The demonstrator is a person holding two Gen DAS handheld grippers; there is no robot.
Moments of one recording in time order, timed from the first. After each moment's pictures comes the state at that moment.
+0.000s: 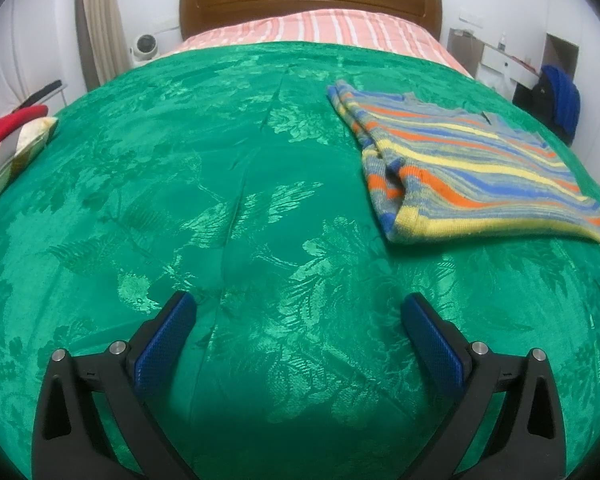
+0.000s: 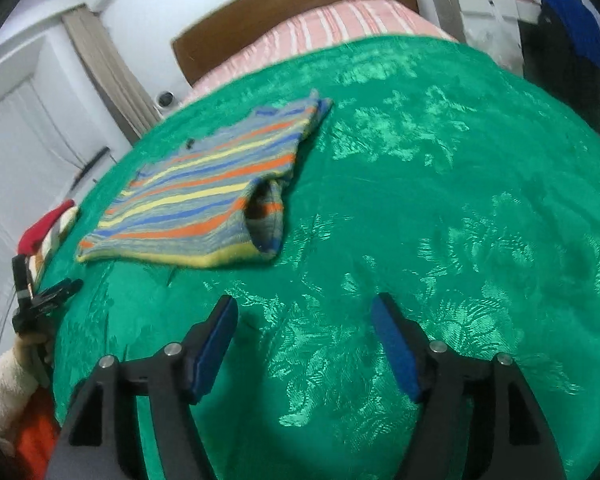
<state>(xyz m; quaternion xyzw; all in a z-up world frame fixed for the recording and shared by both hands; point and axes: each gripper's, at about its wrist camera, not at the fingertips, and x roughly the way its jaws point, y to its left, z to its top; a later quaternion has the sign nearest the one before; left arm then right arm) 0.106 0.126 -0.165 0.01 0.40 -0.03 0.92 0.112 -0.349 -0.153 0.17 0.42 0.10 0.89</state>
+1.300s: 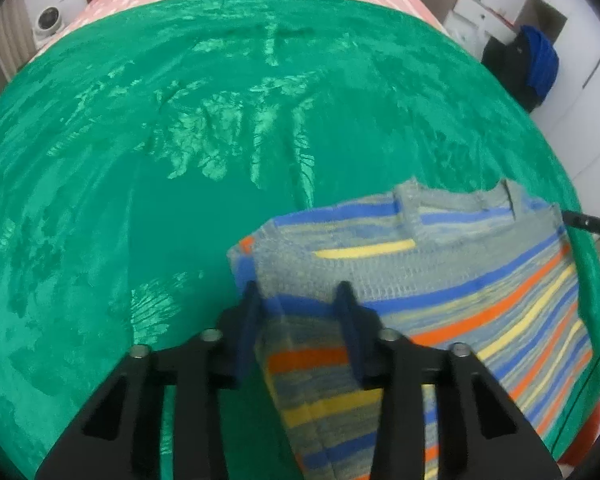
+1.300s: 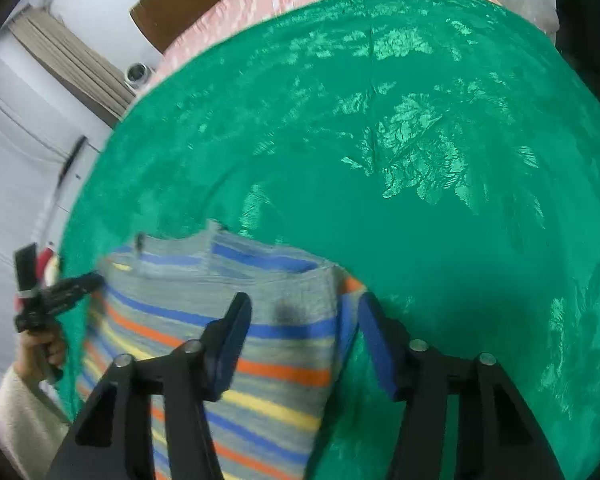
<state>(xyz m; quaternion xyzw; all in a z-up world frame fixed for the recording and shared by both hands) 0.378 0.052 -0.132 0.03 0.53 -0.14 0.84 0.395 -0.363 -0.127 0.19 0.56 0.11 0.80</state>
